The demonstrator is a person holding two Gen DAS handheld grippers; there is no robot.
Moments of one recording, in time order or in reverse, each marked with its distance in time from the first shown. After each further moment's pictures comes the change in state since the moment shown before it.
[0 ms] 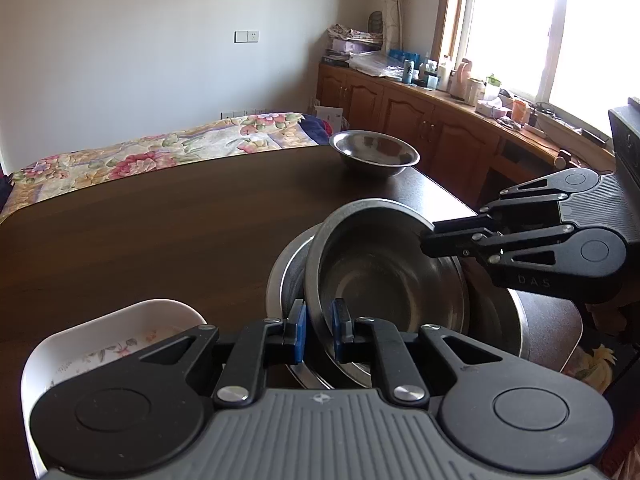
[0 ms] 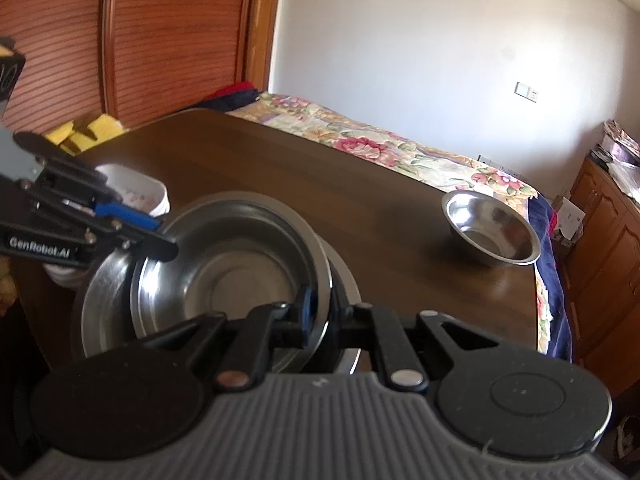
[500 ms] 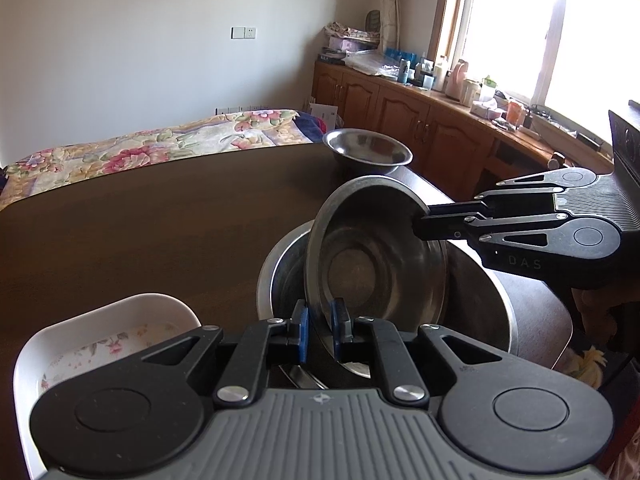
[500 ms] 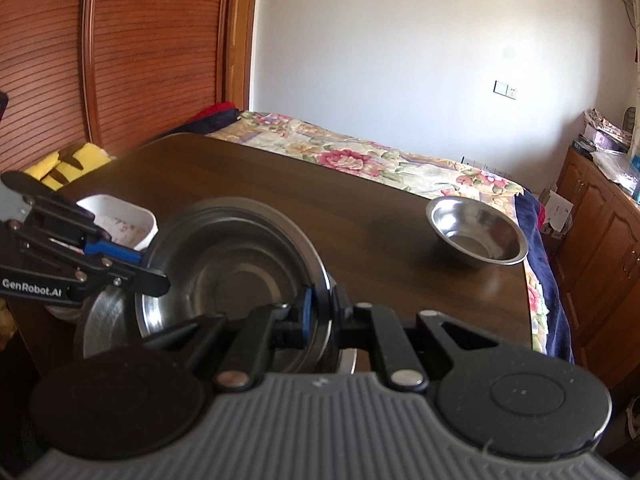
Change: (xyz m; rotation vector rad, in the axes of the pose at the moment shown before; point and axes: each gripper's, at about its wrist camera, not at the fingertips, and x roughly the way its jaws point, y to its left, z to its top) left arm -0.003 -0.002 -0.001 -0.013 0.013 -0.028; right arm -0.003 -0.003 0.000 0.086 -0.050 -0.035
